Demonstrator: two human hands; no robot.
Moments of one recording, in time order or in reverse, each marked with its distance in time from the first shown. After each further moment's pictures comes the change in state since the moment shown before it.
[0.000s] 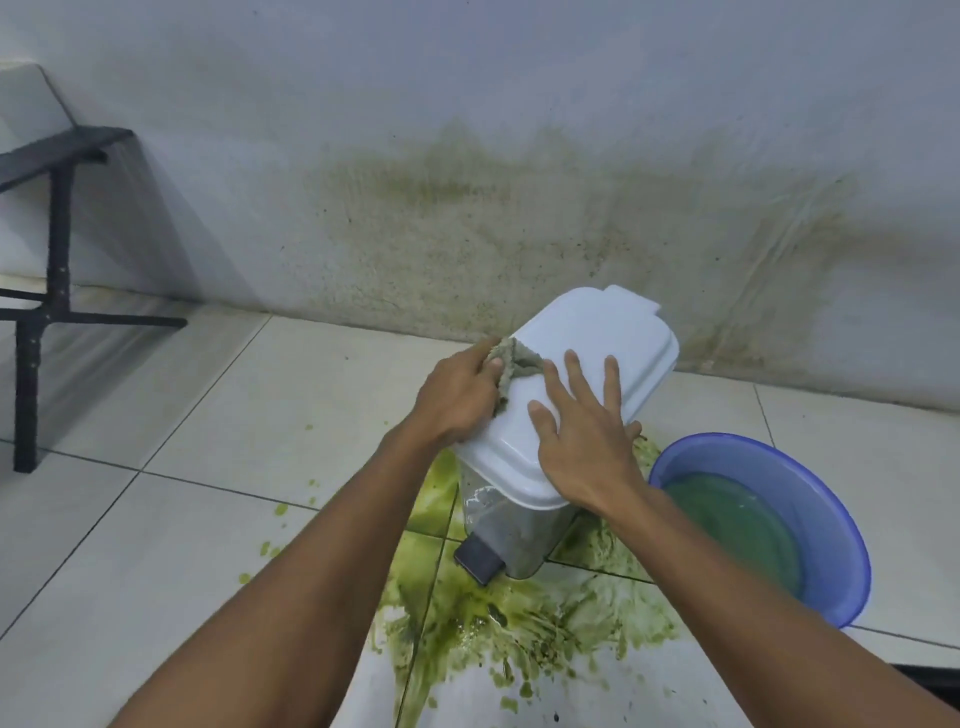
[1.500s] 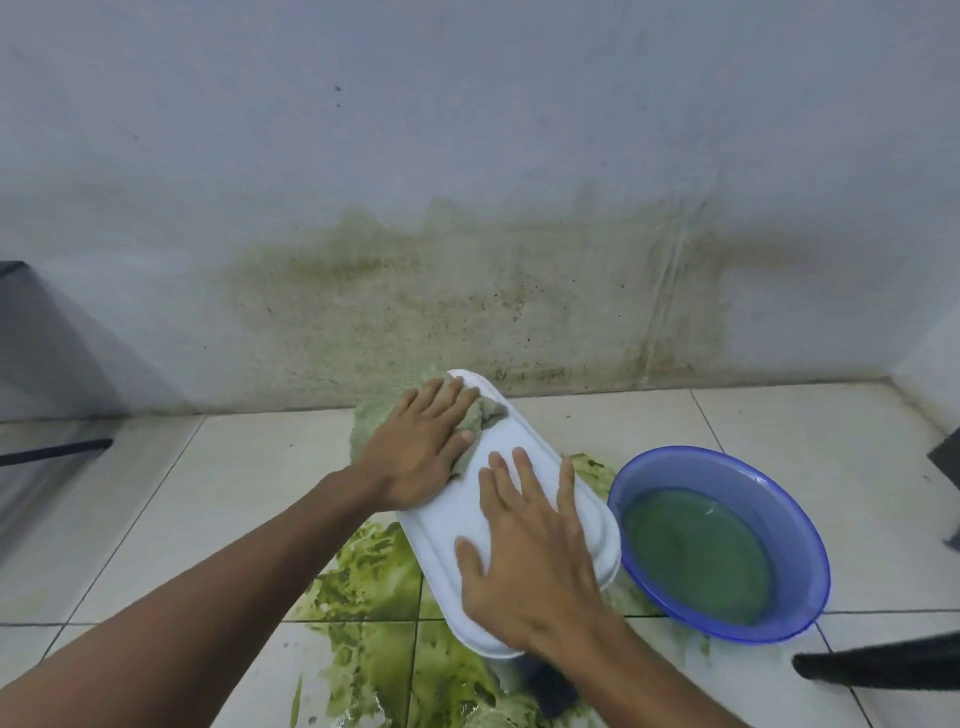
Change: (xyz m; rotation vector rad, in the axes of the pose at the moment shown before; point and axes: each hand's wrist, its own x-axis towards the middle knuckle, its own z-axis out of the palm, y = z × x) left_hand 0.036 0.011 0.003 0.696 -0.282 0.436; right_hand -0.057 -0.004 0.006 -0.100 0.182 -0.125
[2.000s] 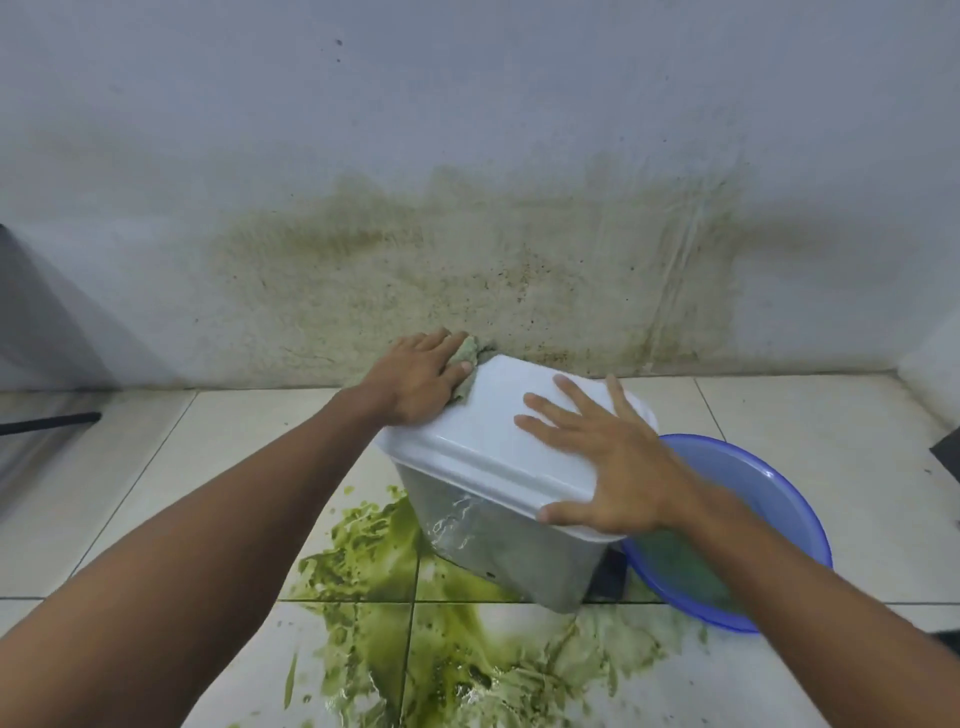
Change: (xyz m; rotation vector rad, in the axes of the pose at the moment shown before) left_hand 0.061 -0.032 -0.015 0.015 -0.044 -0.145; right_hand 0.054 0.111 -0.039 -0.077 -0.217 -0.279
